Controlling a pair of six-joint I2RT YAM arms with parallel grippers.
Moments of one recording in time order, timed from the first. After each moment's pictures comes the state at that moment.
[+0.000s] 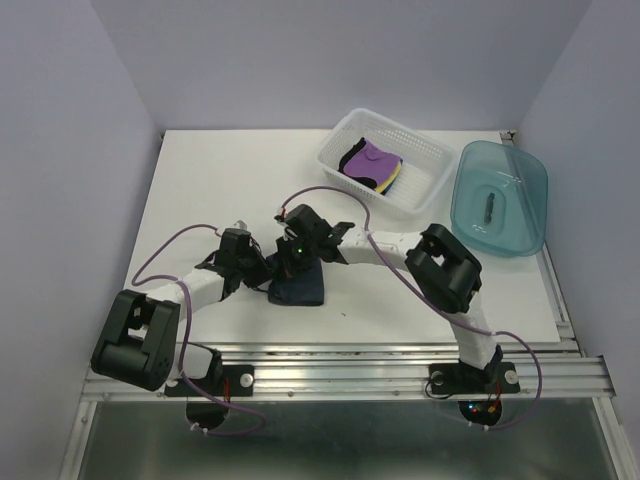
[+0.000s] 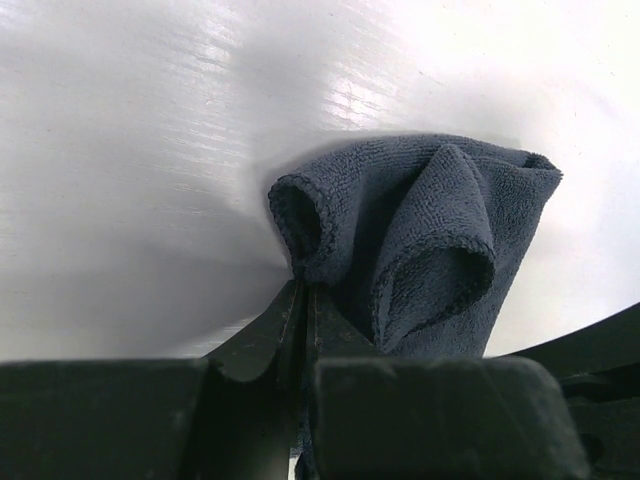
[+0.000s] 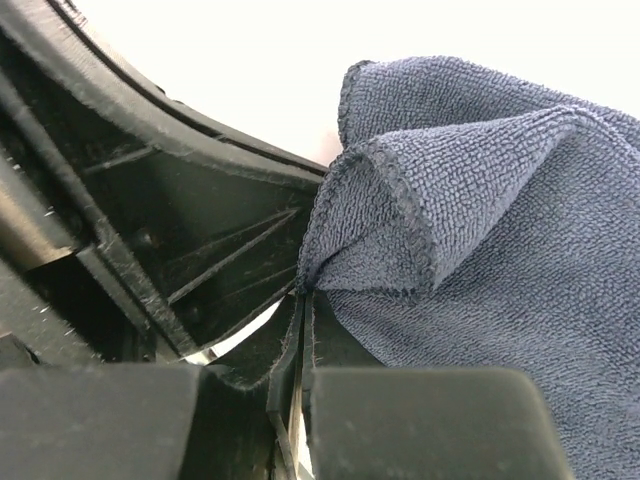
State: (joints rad) left arm -0.31 1.32 0.46 -0.02 0.13 -0.83; right arm 0.92 2.10 1.48 -0.20 -0.39 0.64
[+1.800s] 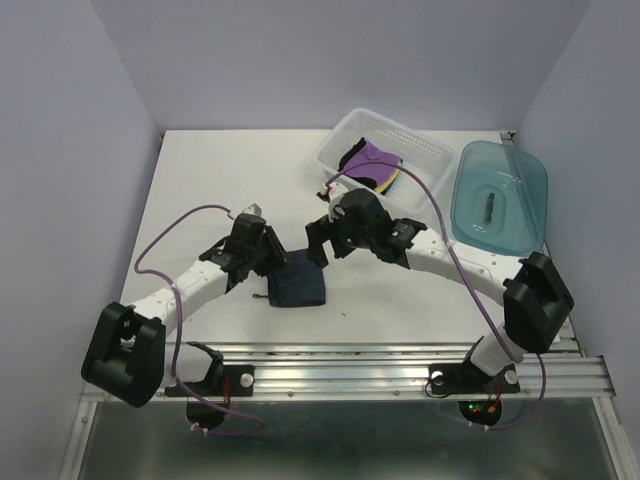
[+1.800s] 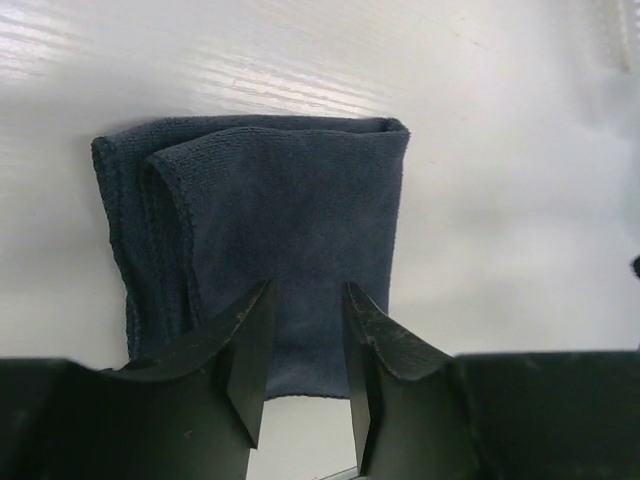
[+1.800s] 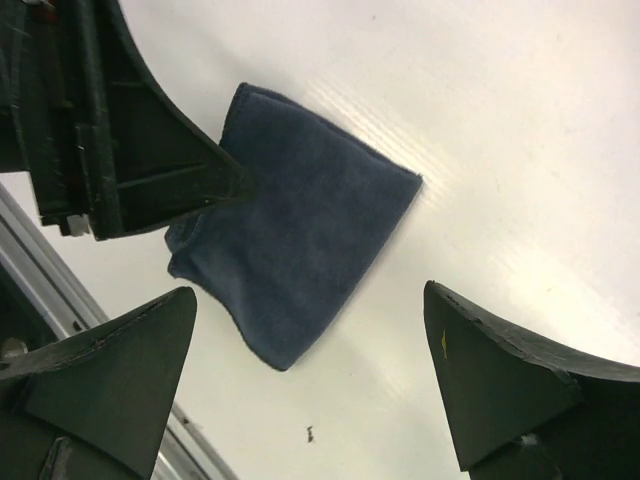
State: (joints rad) left arm -0.45 1.22 0.64 -0.22 0.06 -0.83; right arm 0.83 1.56 1.15 -0.21 -0.12 0.27
